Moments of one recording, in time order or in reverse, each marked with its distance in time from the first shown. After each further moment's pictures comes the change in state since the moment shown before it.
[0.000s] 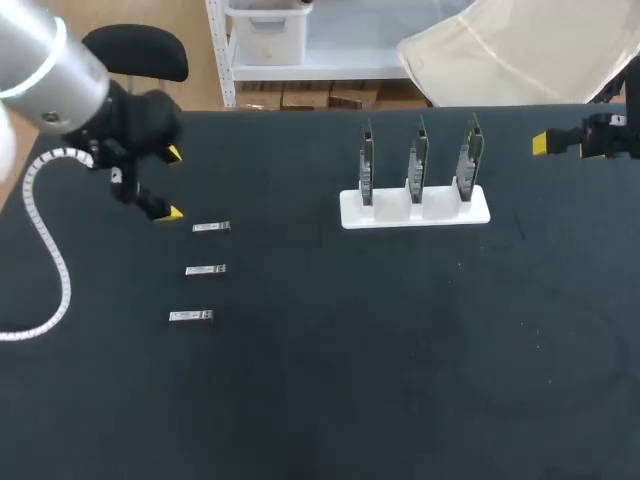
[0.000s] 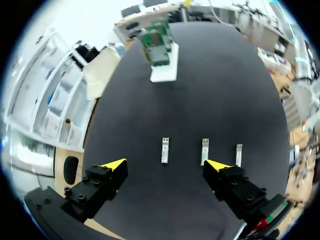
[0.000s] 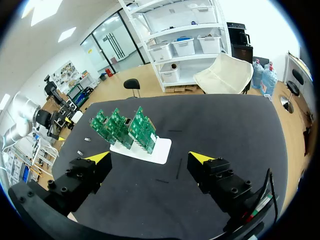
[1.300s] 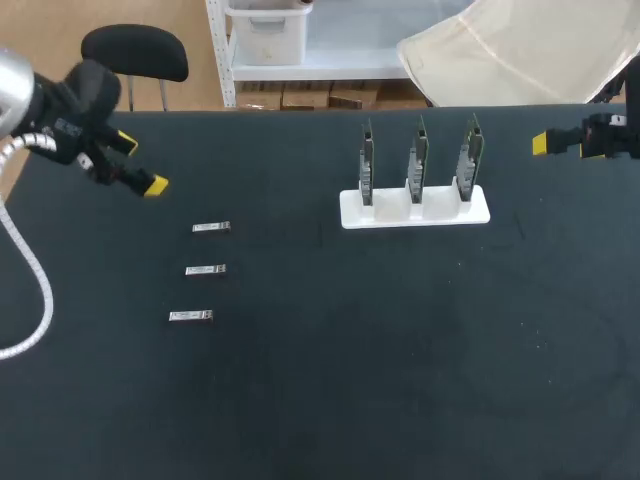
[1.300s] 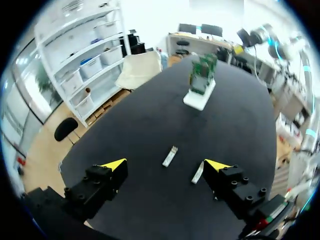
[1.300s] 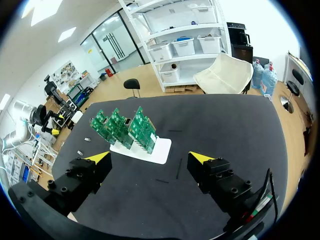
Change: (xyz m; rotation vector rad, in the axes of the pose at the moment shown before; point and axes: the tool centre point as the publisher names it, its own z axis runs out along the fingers) left arm 0.010 0.009 -0.047 -0.067 -0.252 -0.571; right arm 0.000 0.000 0.000 0.000 0.000 0.000
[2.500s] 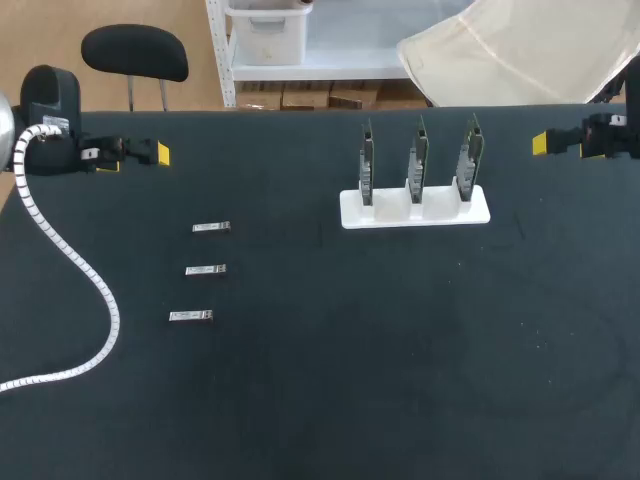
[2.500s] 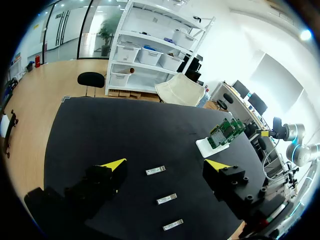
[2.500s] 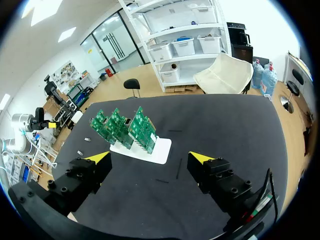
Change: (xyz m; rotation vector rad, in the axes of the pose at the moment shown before) left arm -0.011 -0.010 -0.014 -0.079 -0.233 -0.707; right arm 0.000 0.000 0.000 0.000 0.000 0.000
